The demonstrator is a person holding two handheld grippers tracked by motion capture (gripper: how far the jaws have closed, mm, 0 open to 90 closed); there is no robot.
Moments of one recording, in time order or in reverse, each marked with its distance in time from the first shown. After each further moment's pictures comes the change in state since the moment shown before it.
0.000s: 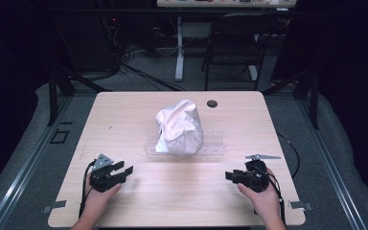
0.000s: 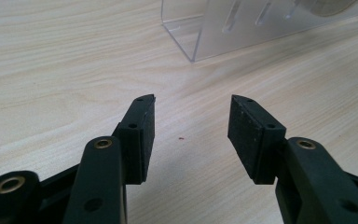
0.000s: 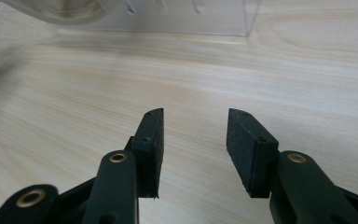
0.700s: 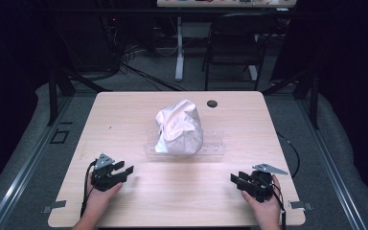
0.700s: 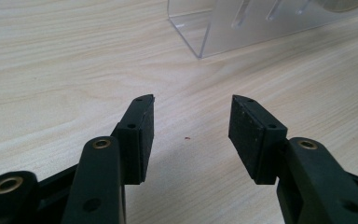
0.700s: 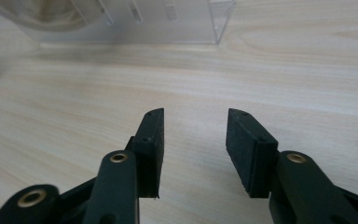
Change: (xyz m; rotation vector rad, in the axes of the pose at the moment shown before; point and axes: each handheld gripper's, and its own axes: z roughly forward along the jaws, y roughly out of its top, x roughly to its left) left arm 0.001 -0.001 0.005 0.014 0.012 -0.005; right arm -0.019 -0.033 0.005 -0.165 -0.037 -0.044
